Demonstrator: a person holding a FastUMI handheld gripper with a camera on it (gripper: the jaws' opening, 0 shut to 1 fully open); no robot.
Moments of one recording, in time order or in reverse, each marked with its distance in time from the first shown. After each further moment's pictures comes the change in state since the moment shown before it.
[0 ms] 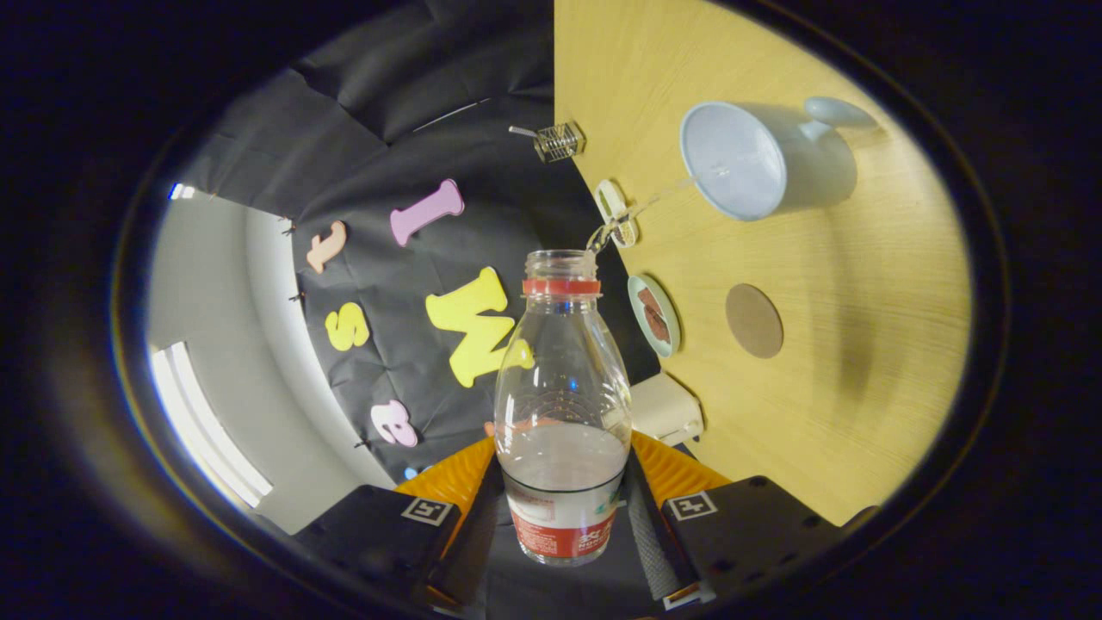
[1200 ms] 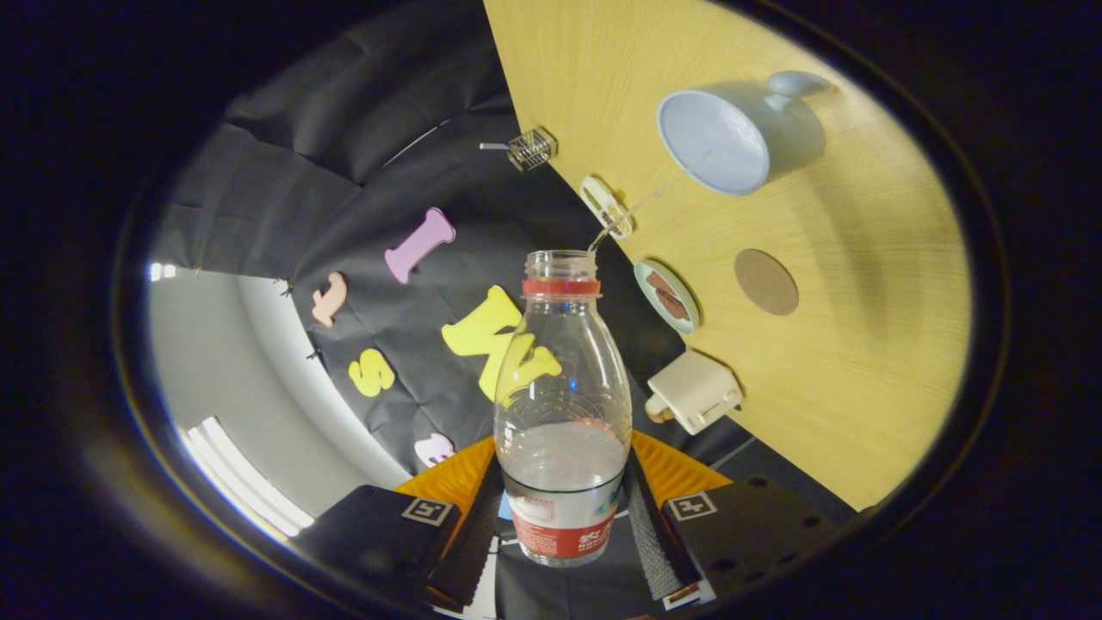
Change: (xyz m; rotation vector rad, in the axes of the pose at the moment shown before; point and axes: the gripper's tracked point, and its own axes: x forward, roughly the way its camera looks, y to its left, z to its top) arm -0.007 0.040 0.003 0.233 -0.007 0.050
